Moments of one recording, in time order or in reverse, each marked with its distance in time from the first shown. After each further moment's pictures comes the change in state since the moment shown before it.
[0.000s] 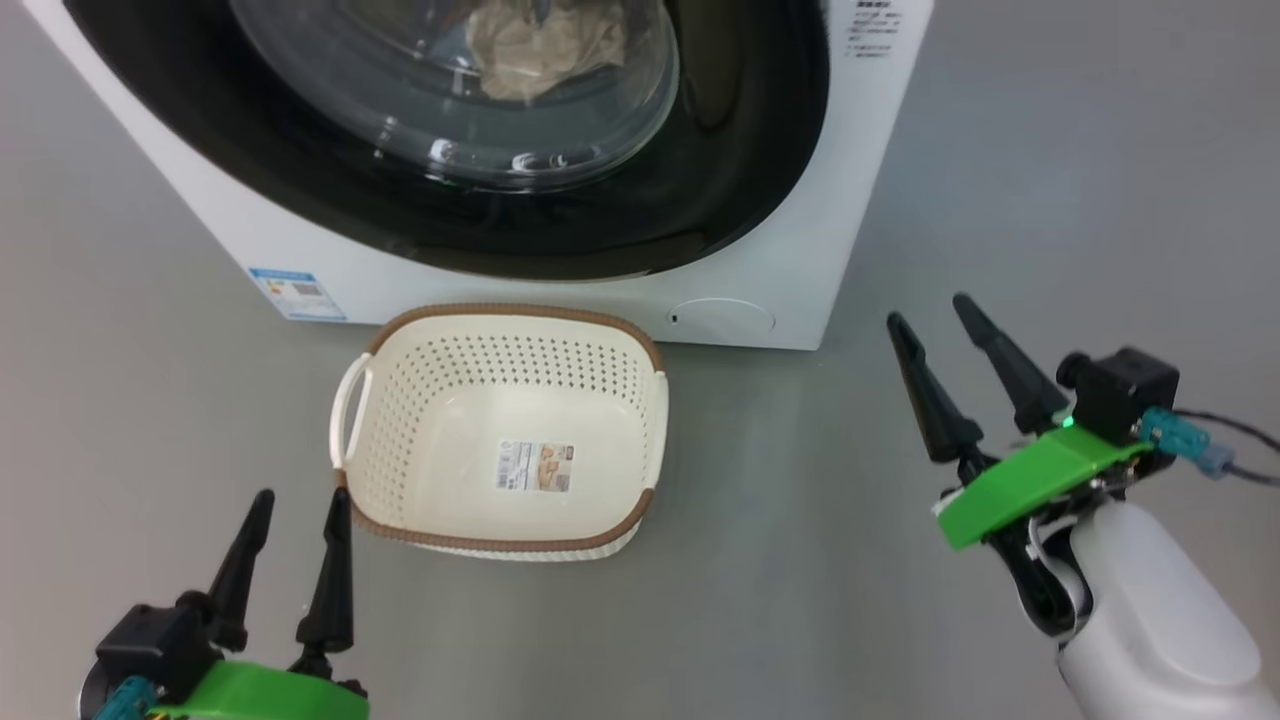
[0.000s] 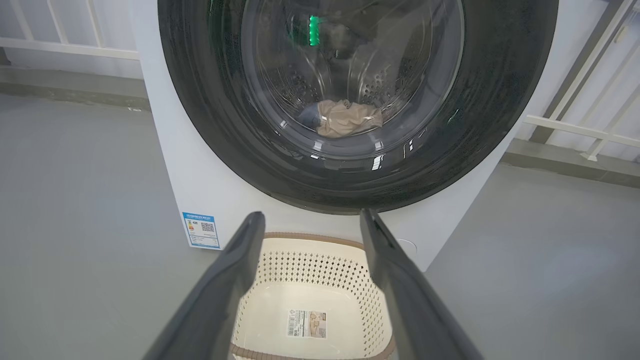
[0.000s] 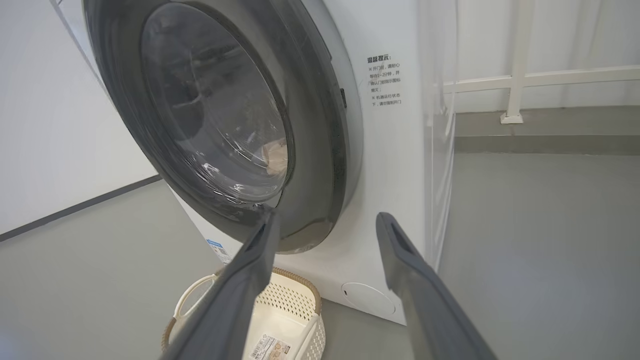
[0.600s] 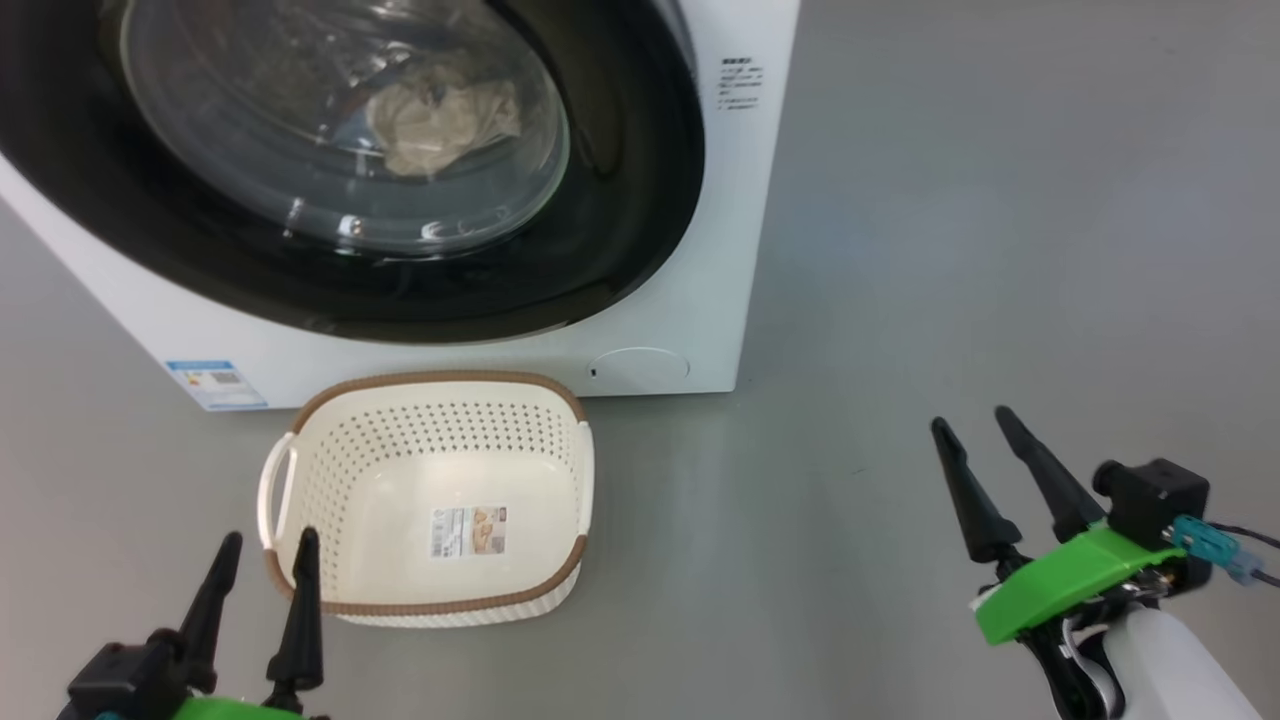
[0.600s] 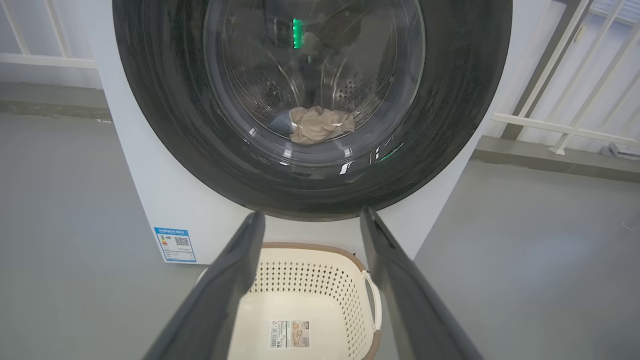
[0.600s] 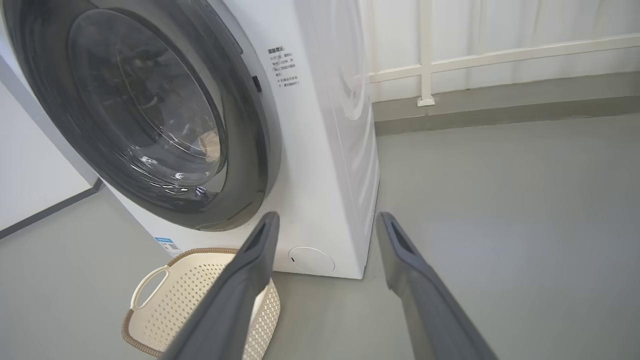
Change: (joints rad) left arm 0.056 0.025 0.036 0.012 0.000 0.000 0.000; right arm 0.202 0.004 -0.081 -0.040 -0.009 0.000 0.000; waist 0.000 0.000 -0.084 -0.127
